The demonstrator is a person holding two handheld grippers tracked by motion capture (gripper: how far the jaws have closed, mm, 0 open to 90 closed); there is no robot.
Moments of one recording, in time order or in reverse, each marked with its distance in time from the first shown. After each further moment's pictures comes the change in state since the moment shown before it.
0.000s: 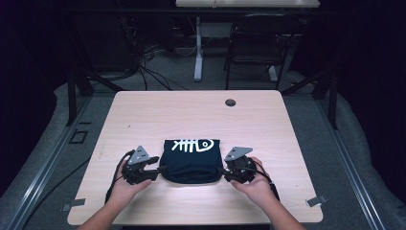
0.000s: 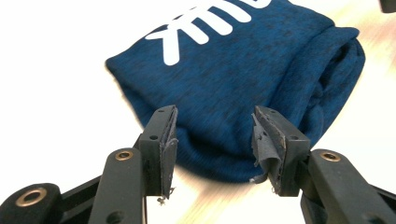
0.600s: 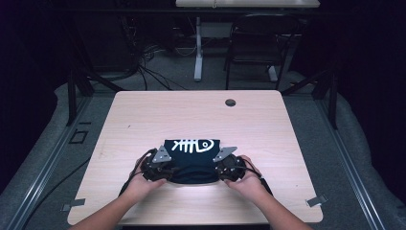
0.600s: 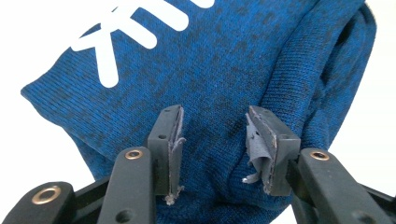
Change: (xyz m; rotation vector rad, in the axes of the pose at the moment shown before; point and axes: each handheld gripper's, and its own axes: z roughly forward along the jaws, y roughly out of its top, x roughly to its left) left arm -0.022 0.022 0.050 0.123 -0.056 0.155; right arm 0.006 0.011 0.032 0.104 0.014 -0.096
